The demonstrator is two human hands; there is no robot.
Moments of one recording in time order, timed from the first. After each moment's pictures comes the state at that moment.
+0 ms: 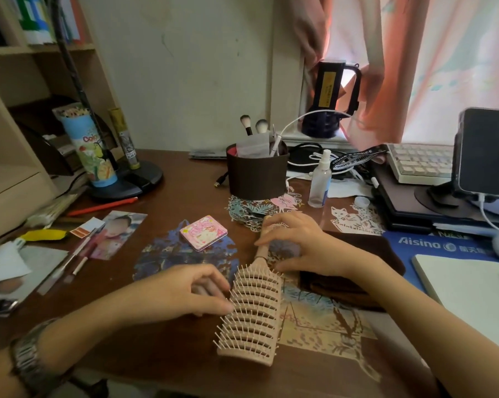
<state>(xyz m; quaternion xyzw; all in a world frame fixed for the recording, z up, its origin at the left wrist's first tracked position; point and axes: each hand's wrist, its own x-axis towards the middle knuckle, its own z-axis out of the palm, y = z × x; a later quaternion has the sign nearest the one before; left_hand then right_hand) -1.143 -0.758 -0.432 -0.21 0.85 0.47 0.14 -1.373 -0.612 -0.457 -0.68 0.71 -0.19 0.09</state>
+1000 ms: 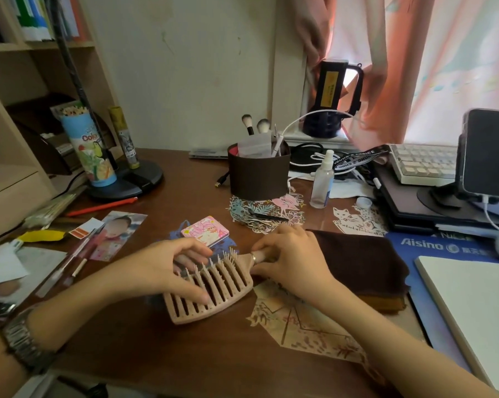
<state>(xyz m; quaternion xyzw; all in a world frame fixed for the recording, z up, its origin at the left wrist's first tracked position) -1.144 -0.798 -0.423 -0.23 0.88 0.40 0.10 -1.317 -0.630 -0.471 -0.51 0.82 -0.27 -0.03</state>
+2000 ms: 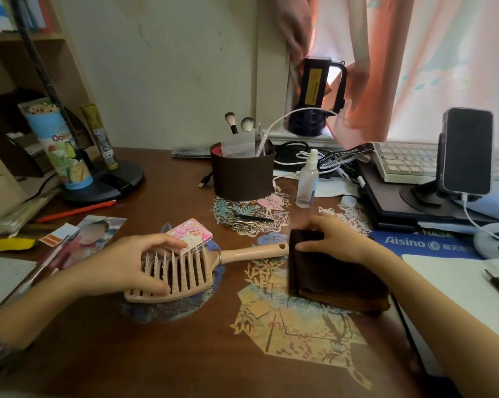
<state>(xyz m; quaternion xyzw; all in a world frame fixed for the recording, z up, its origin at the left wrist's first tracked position) -1.148 -0.828 -0.431 -0.20 0.94 0.28 0.06 -1.423 -0.588 -0.460 -0.46 0.85 -0.19 0.15</state>
